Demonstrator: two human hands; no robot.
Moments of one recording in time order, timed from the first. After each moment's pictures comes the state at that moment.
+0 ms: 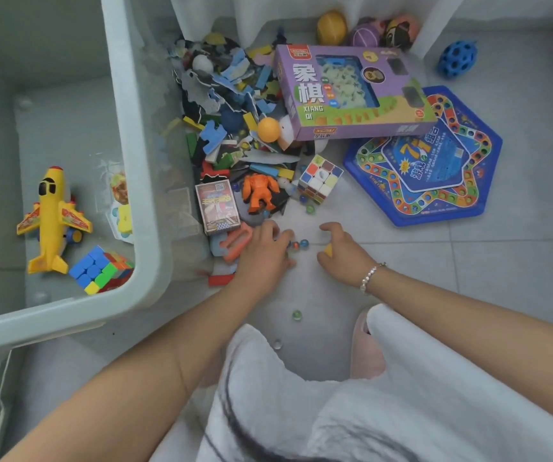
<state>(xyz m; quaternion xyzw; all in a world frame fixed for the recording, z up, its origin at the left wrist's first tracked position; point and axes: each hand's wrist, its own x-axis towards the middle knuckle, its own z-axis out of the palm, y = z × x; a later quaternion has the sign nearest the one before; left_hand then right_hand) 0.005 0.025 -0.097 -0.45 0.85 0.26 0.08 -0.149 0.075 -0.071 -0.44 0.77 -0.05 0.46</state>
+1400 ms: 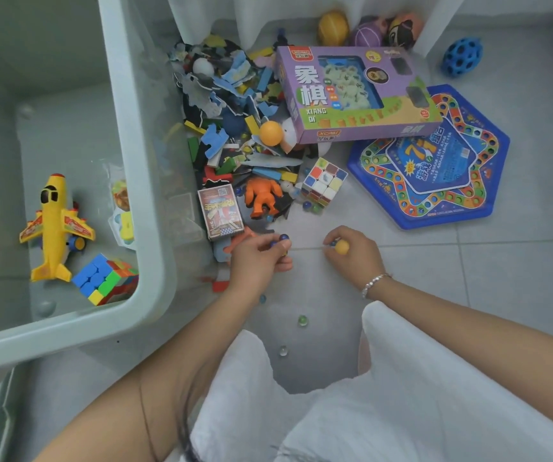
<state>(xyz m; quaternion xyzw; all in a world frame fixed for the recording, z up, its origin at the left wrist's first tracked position) 0.007 0.024 -0.063 -0.63 0.38 0.65 -0.19 -0.152 0.078 -0.087 -0.41 0.81 -0.19 0.37</state>
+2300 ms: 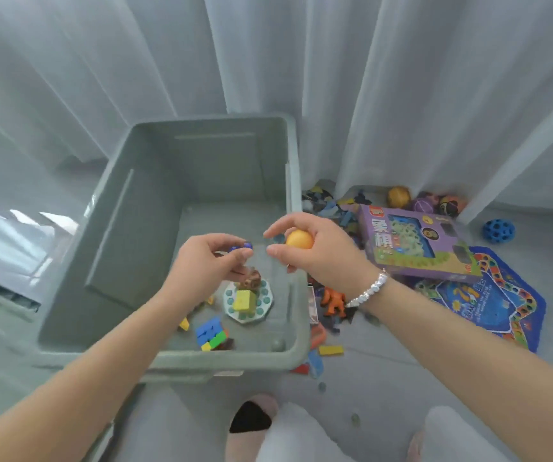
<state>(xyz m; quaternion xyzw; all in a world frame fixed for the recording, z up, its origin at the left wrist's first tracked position) 0.159 -0.057 0.180 -0.62 0.52 0.51 -0.28 -0.021 -0.040 0.194 -0.60 0.55 -0.33 0.48</state>
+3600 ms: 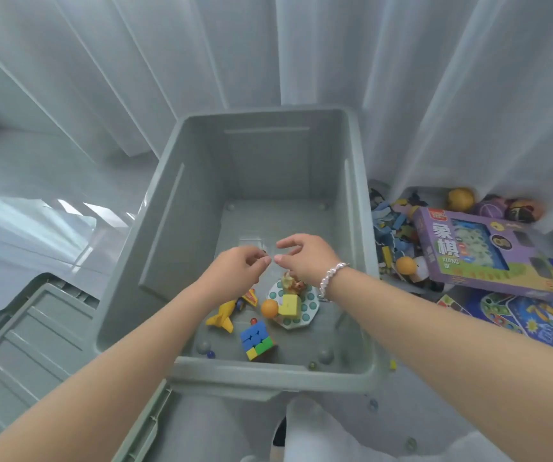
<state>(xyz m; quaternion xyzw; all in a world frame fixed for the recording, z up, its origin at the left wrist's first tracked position) 0.233 -0.100 0.115 -0.65 0.66 0.36 -0.05 0.083 -0.103 0.114 -0.51 0.65 -0.21 0.52</state>
